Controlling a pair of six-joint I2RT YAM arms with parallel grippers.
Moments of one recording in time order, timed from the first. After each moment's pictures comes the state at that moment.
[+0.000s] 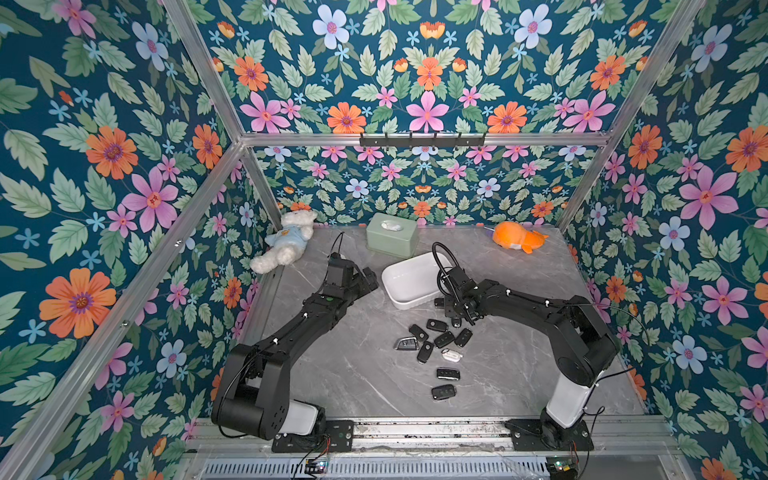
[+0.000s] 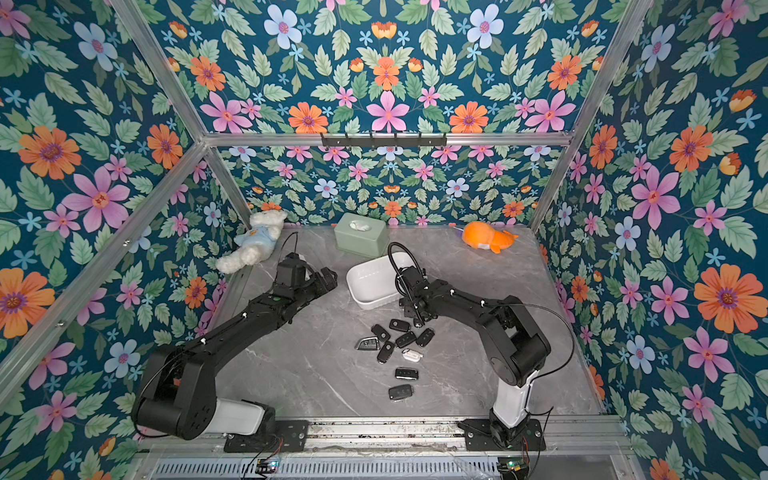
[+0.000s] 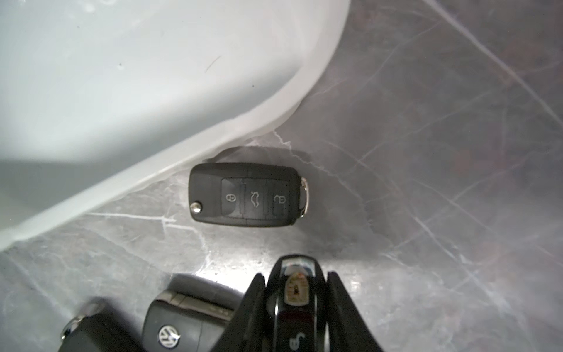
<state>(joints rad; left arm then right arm) -0.32 1.42 0.83 -0.07 0.00 -0.70 0.66 1.80 1.16 -0.54 0.18 0.58</state>
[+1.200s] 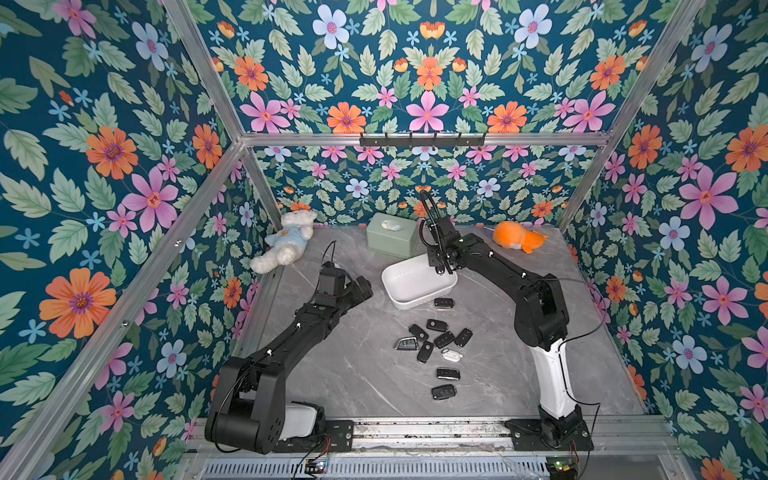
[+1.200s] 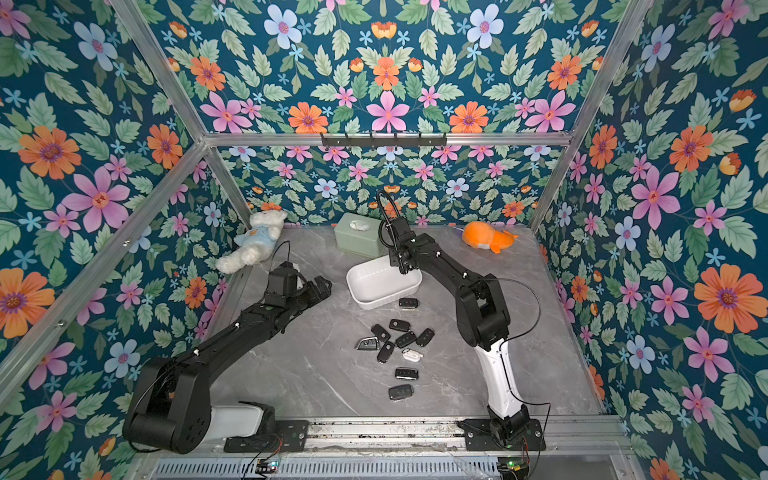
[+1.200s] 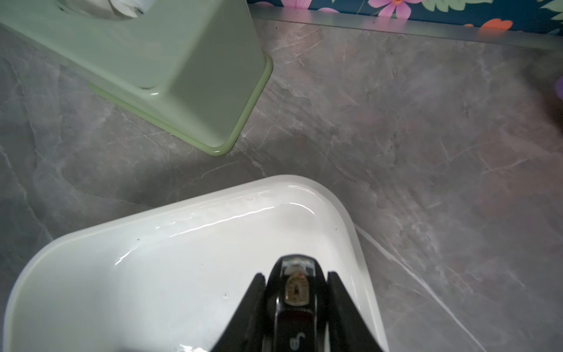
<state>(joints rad) -0.26 1.34 0.73 -0.07 0.06 -0.68 0.58 2.22 1.95 -0.68 0.20 0.33</state>
